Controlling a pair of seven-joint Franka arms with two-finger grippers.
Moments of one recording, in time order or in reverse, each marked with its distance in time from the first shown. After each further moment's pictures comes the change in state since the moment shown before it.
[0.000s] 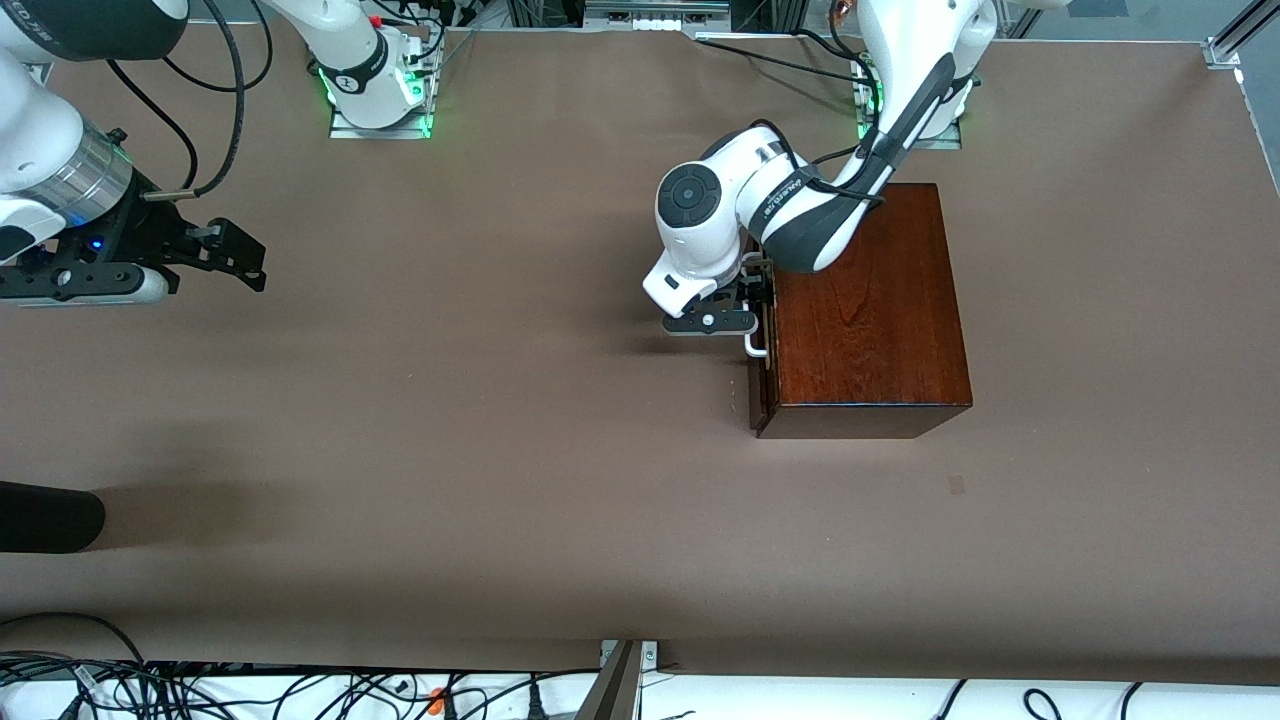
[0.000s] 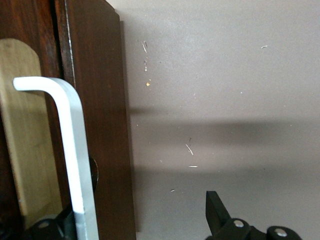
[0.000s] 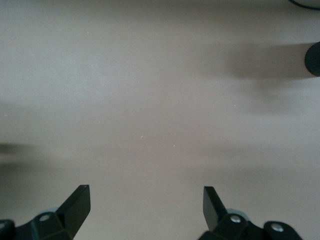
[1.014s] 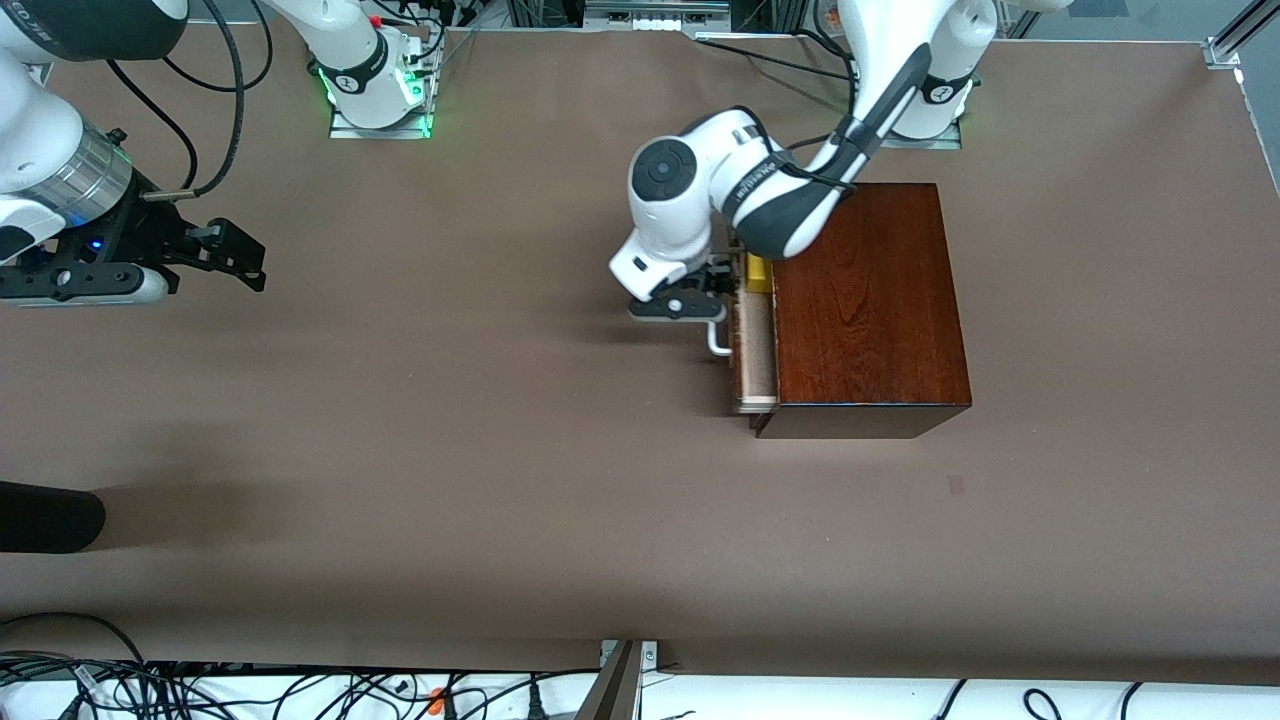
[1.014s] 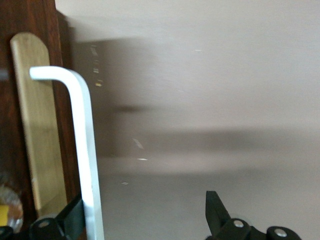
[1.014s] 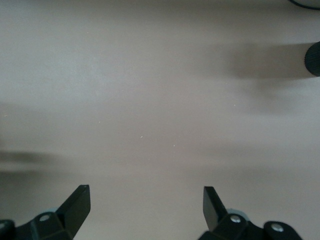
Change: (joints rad) left arm -0.089 0.024 0.002 0.077 -0.058 0.056 -0.030; right arm 0.000 0.000 0.000 0.000 0.000 0.000 0.000
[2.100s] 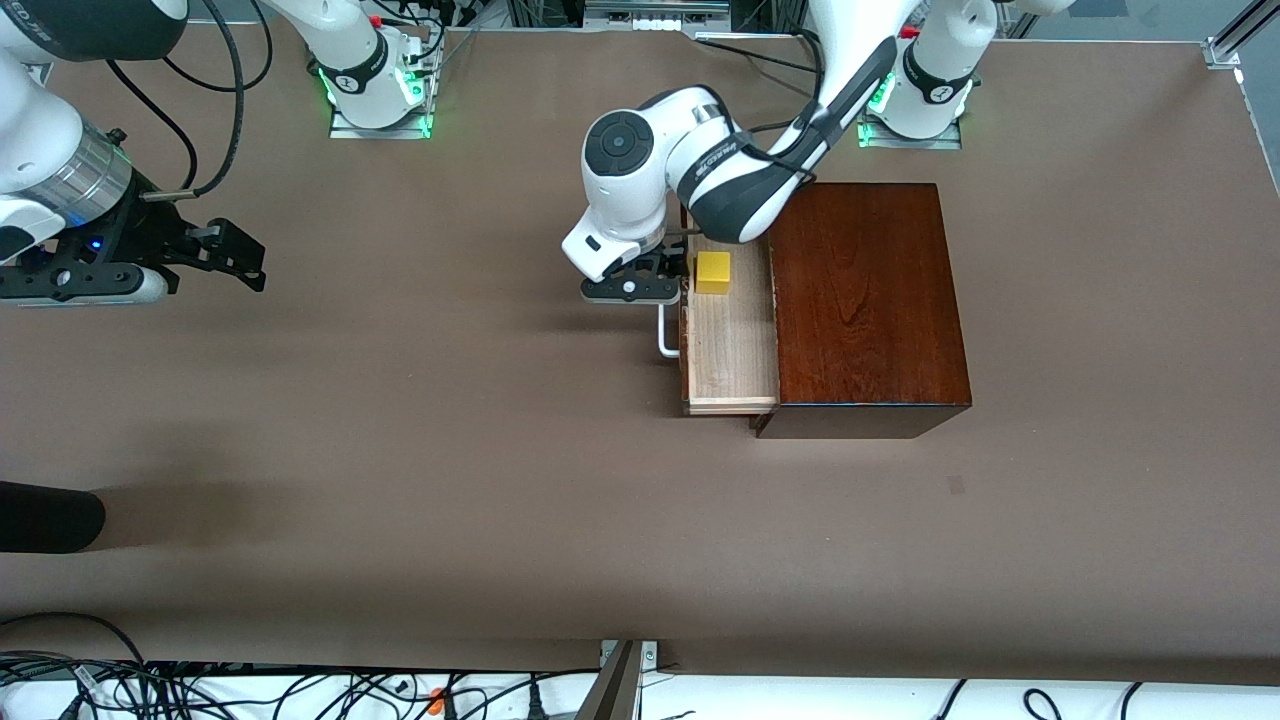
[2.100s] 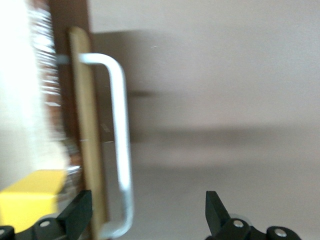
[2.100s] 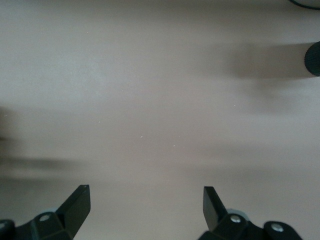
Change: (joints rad) left arm -0.051 0.036 0.000 0.203 -0.041 -0.186 -0.004; right arm 0.000 0.000 0.000 0.000 0.000 0.000 0.000
